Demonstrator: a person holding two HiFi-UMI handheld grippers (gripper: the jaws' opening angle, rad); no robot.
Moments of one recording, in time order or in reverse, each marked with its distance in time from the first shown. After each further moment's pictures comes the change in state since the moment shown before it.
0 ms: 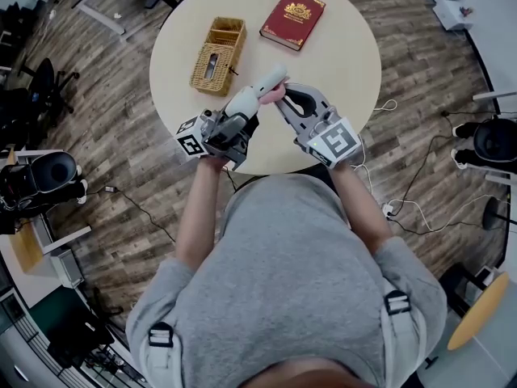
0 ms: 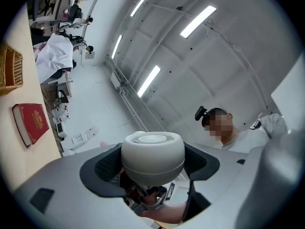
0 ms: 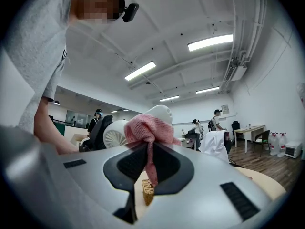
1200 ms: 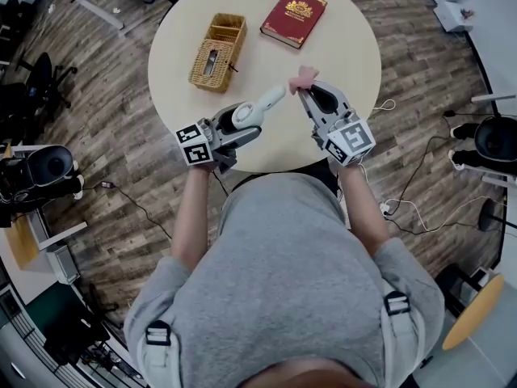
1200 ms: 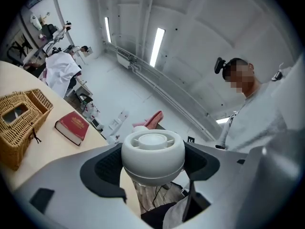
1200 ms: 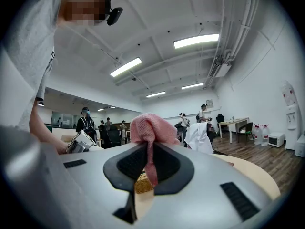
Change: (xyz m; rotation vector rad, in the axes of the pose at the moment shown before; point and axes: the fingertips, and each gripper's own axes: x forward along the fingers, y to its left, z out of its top) left arm -0.058 0.046 -0.061 0.195 0.414 0.378; right arm -0.044 -0.051 -0.033 0.089 0.052 -0.168
